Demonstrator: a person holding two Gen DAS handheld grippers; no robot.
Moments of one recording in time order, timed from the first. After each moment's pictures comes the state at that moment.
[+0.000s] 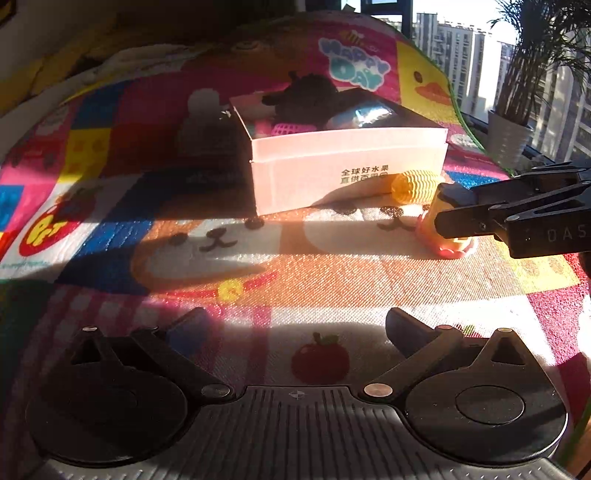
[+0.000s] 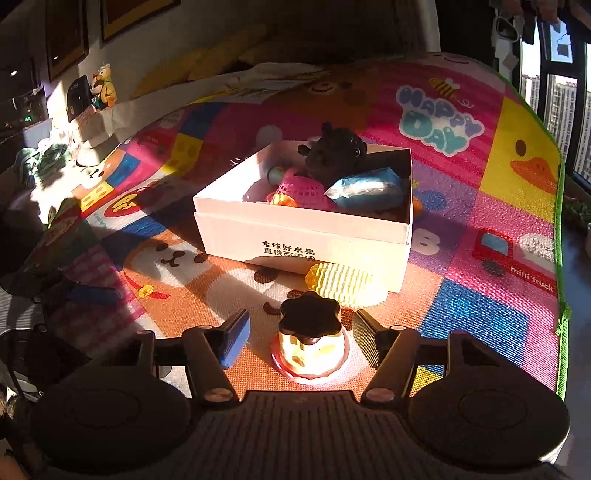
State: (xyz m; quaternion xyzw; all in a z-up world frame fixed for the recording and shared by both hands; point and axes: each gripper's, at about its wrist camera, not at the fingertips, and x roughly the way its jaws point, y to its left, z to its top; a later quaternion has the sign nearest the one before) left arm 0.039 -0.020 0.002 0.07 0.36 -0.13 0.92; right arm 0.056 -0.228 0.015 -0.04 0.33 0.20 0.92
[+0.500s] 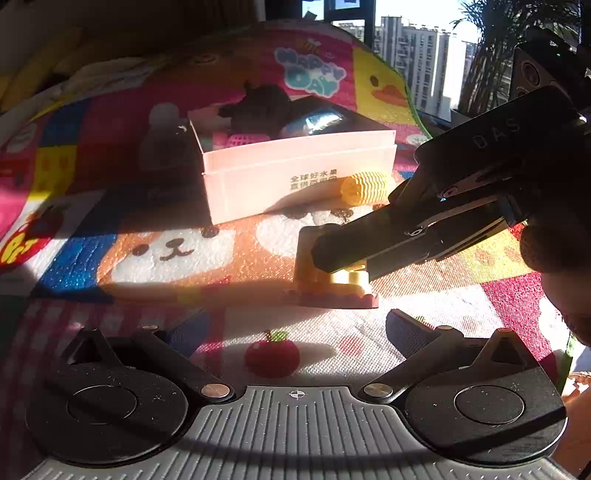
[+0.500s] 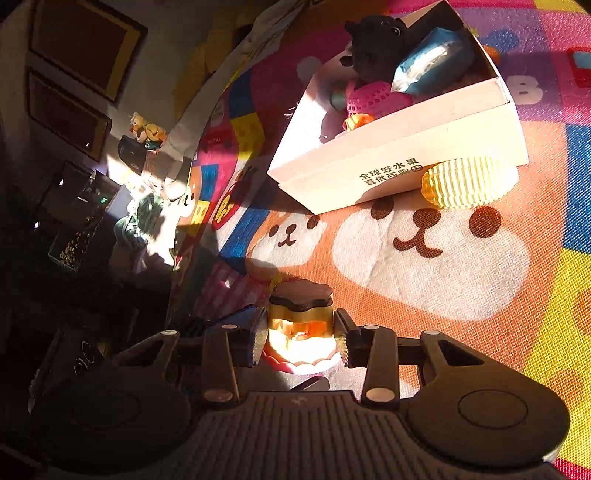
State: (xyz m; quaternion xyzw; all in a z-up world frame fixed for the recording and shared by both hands) left arm 0.023 -0.032 0.006 0.08 0.35 -0.19 0.91; right arm 0.098 -0.238 -0.015 0.26 0.48 0.35 0.76
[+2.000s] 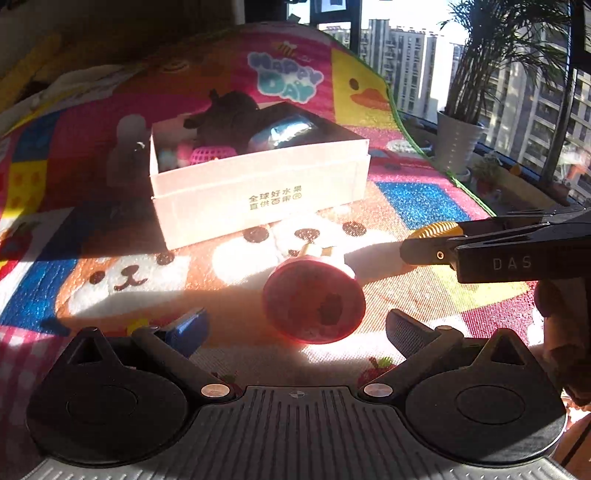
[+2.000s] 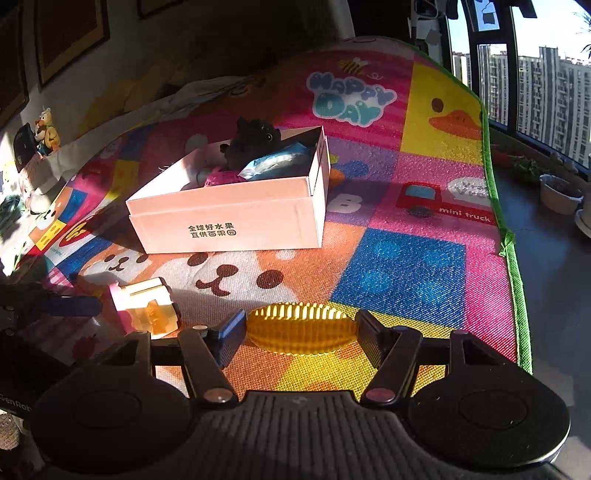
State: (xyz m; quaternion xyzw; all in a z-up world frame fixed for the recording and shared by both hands) left arm 0.040 -0.066 0.007 0.07 0.33 -0.22 0.91; right arm 0.036 -0.277 -0.012 0.05 0.32 0.11 0.94
